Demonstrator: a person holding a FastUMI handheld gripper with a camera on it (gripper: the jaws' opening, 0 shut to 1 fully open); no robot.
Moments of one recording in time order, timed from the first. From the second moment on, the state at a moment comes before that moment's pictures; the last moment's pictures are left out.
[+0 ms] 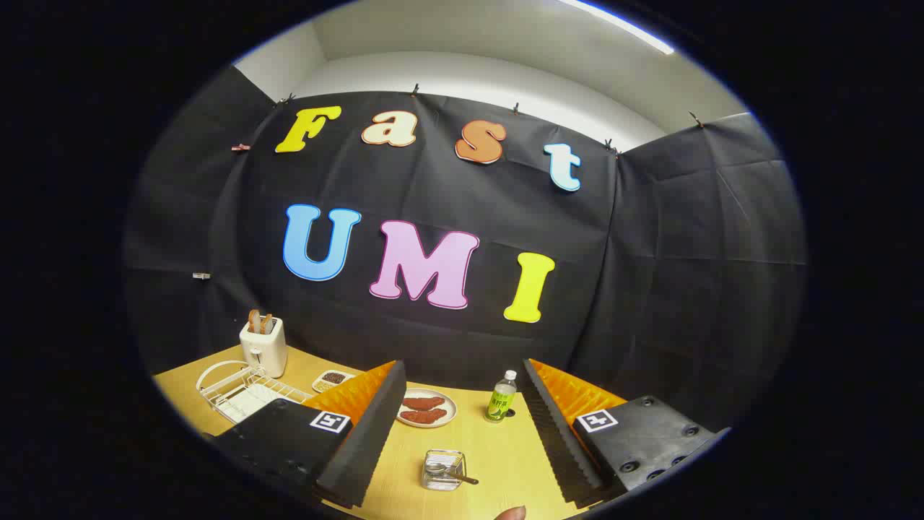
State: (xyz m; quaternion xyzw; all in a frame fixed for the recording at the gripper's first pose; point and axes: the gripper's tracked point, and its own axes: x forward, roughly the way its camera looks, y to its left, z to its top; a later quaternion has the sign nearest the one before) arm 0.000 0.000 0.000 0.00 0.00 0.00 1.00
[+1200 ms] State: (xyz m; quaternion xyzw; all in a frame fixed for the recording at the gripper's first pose) arm 0.009 0.080 -0.026 0.05 0.10 0.07 0.99
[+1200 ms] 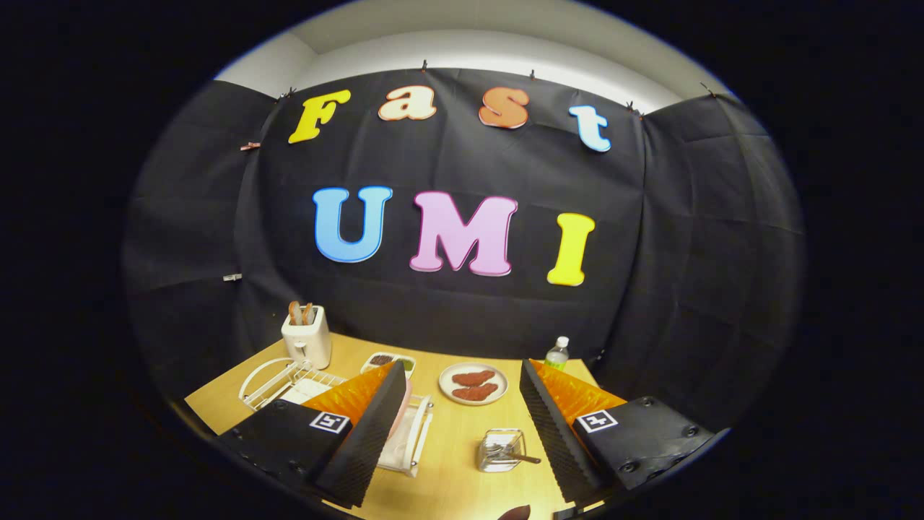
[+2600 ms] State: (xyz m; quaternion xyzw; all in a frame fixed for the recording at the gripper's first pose) arm 0.124 0.207 -0.246 0.04 0.40 -0.05 0.92
